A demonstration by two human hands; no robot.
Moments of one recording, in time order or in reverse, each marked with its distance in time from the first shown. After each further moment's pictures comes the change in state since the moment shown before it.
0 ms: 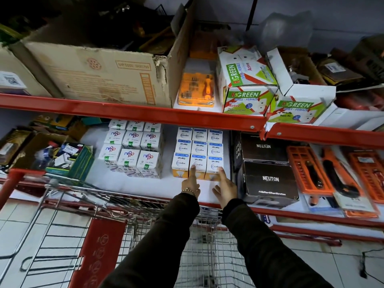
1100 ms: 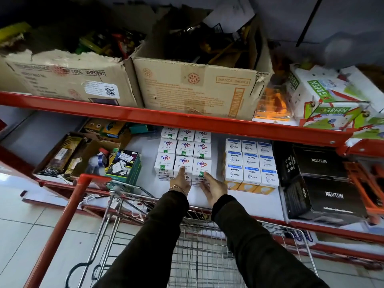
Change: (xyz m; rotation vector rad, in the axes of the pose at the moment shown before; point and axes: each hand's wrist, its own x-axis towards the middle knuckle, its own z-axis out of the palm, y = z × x) left_hand 0.042 0.116 -0.181 -0.091 0.054 0.127; right_hand -0.063 0.041 0.209 0.242 -0.114 0.133
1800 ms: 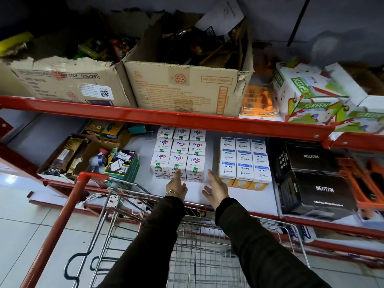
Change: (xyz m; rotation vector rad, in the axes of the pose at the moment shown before) left_hand -0.033 -0.015 -0.005 -0.058 0.024 0.001; right_hand -0.006 -0.007 -0.039 -0.210 -0.118 -0.030
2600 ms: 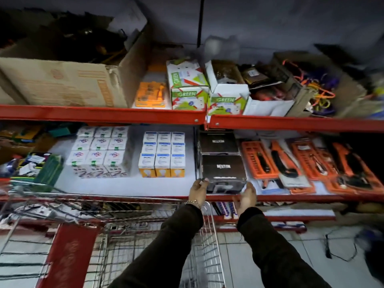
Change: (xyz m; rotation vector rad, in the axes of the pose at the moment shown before) left_hand -0.159 -0.211 0.213 0.531 -0.406 0.158; right_hand -0.069 -0.086 -0.338 0.263 0.534 -0.229
